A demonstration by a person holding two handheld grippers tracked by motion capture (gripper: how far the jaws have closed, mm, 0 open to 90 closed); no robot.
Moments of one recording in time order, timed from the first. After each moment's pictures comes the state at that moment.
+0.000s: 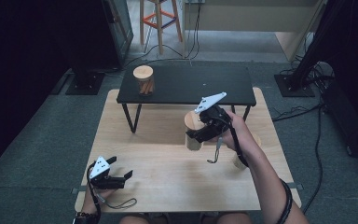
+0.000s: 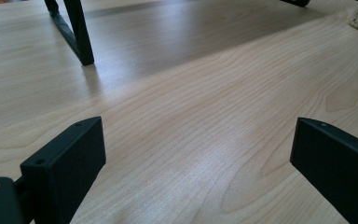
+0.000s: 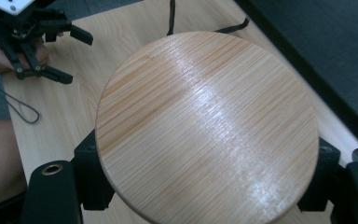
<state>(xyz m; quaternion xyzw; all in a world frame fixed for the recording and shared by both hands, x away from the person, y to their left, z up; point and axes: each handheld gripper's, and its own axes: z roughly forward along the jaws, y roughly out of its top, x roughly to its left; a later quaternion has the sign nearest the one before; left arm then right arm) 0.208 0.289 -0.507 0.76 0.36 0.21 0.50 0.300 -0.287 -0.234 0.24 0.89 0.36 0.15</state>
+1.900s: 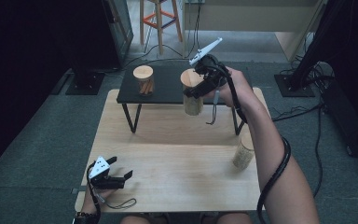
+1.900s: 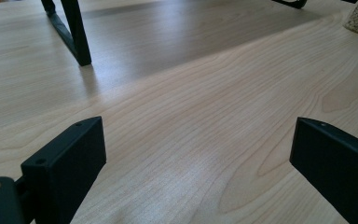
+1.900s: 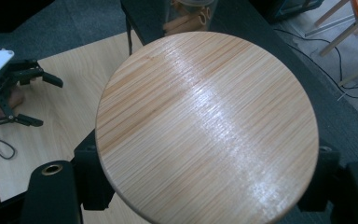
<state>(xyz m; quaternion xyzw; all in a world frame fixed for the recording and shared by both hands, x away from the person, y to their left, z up) 0.210 0.291 -0.507 0.76 0.36 0.20 0.50 0.367 -0.272 -0.136 0.24 0.89 0.35 0.16</state>
